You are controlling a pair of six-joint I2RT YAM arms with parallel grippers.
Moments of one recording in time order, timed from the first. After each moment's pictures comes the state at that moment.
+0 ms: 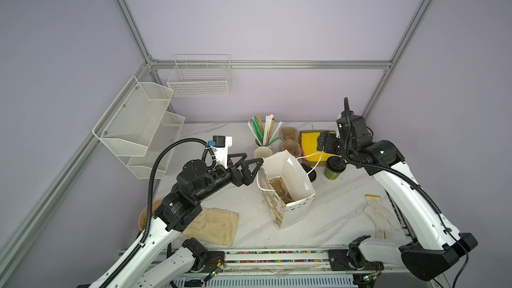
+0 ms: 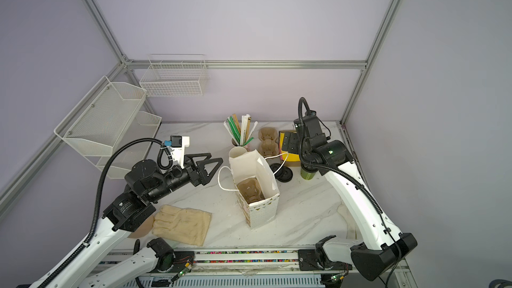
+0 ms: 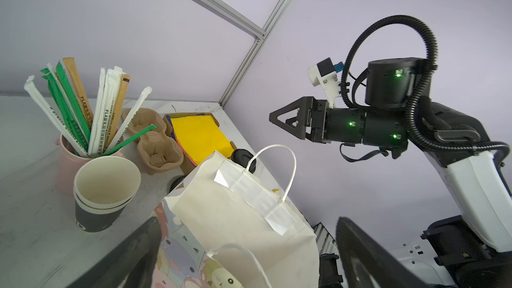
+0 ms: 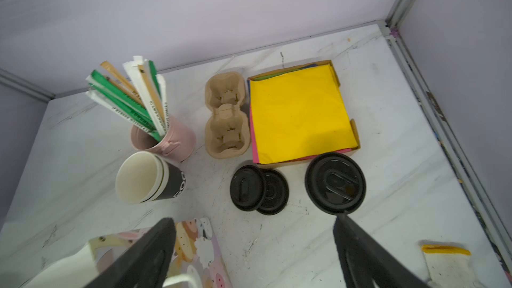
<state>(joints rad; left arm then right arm) -0.61 0.79 0.97 -0.23 0.25 -0.59 0.42 1.28 1.55 -0.99 0.26 0.51</state>
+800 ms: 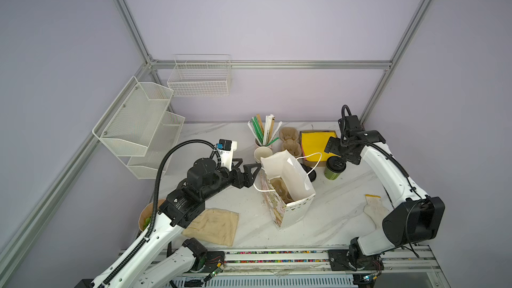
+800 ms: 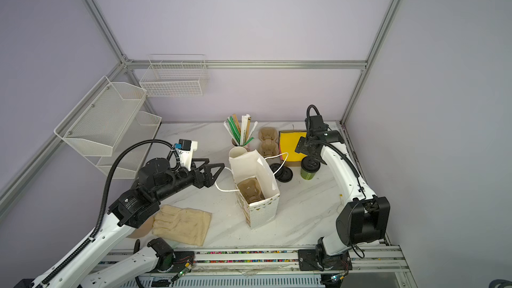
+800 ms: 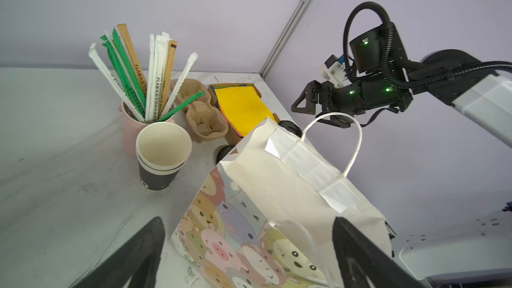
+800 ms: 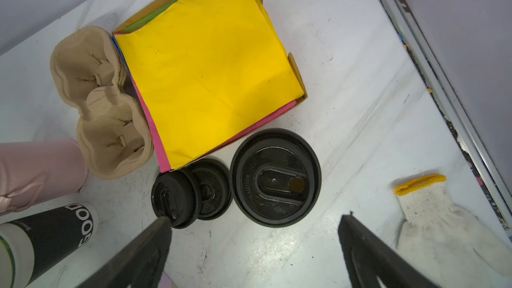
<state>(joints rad) -0.61 0.84 0.97 -0.42 0.11 -0.43 0.17 1.53 1.48 -1.04 0.18 0.59</state>
